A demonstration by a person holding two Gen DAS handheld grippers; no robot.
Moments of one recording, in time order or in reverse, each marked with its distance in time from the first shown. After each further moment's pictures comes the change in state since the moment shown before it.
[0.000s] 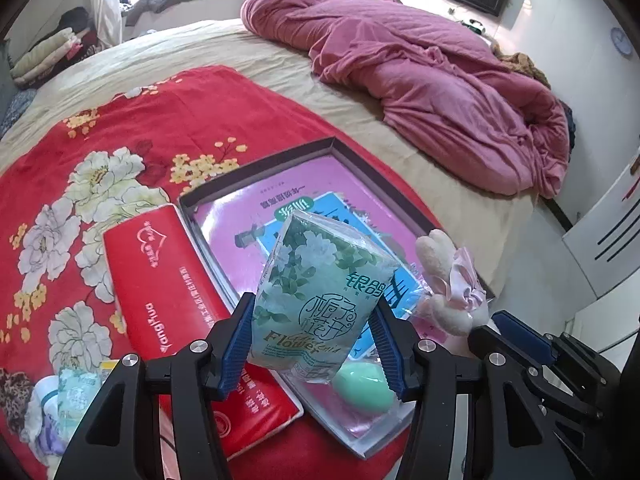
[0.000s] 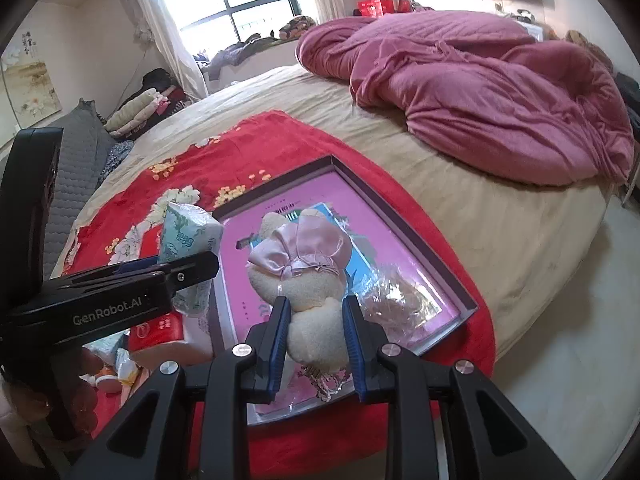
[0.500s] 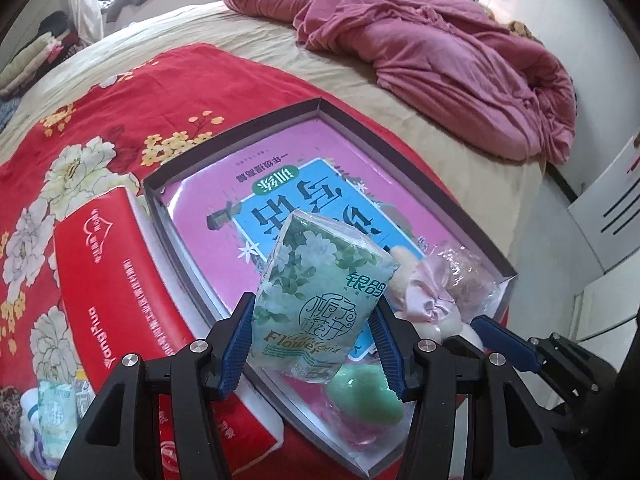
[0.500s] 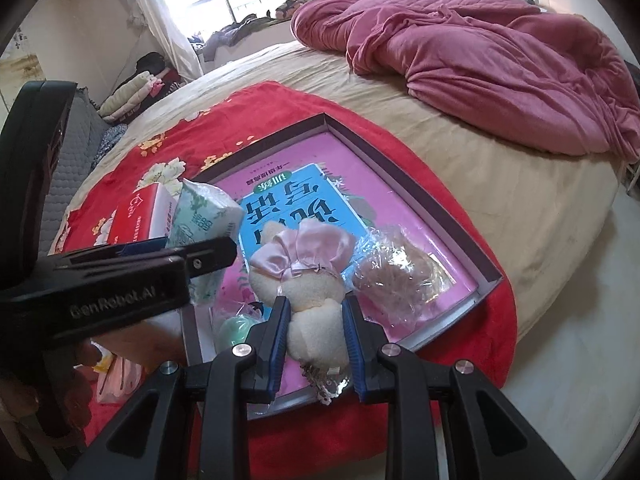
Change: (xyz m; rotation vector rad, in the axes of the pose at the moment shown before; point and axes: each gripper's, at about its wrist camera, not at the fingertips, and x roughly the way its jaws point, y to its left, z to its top) left arm 0.045 -0.015 -0.003 0.055 0.086 0.015; right arm 0.040 -0.009 -0.020 0.008 0.072 -0.002
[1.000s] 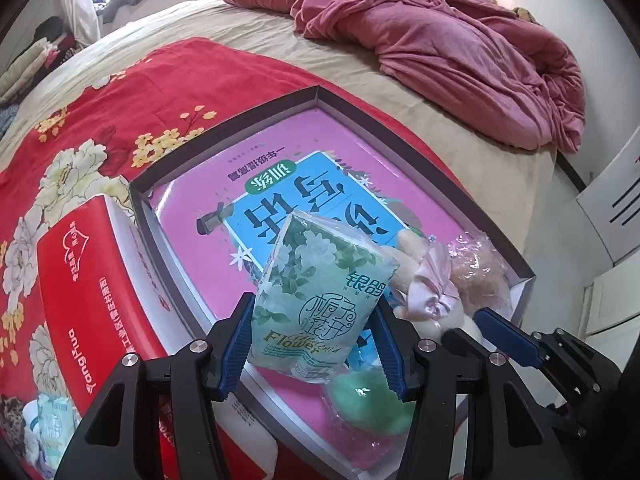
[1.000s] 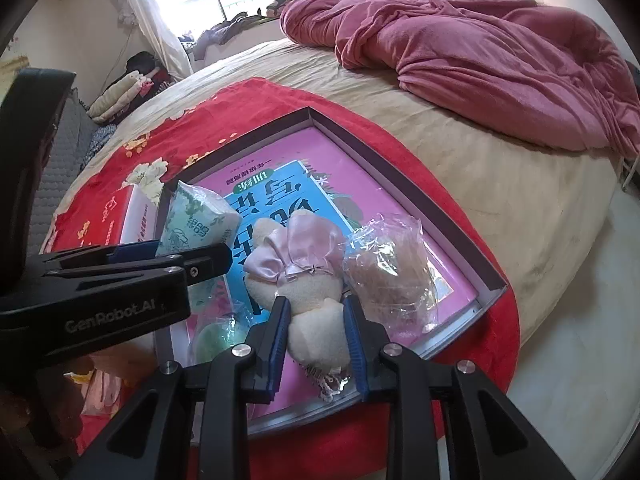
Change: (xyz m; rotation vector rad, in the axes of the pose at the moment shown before) left arm 0.021 -0.009 0.008 0.025 0.033 0.036; right arm 0.019 -0.010 0.003 0.020 0.002 -0.027
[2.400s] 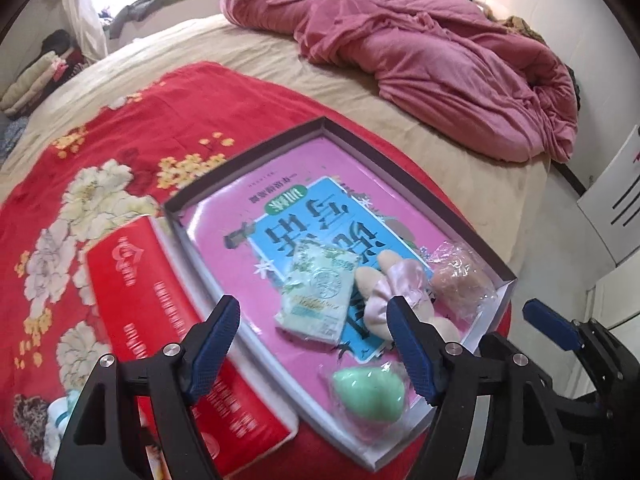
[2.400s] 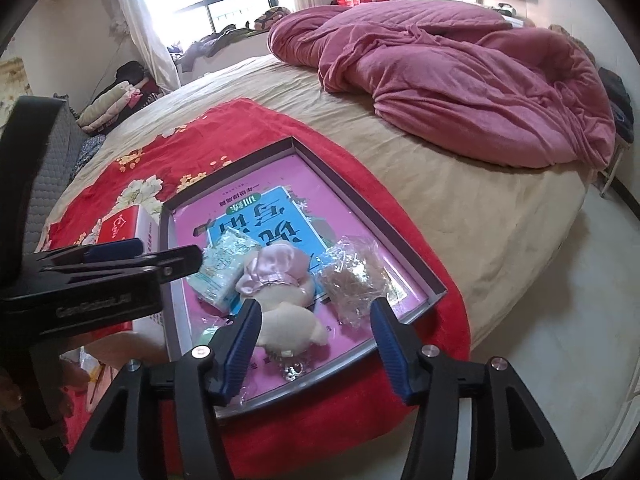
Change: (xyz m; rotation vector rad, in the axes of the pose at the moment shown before) left arm -0.049 0.007 -0.004 0.008 -0.071 0.023; right arm -0.052 0.002 0.003 -0.002 -0.054 -0.082
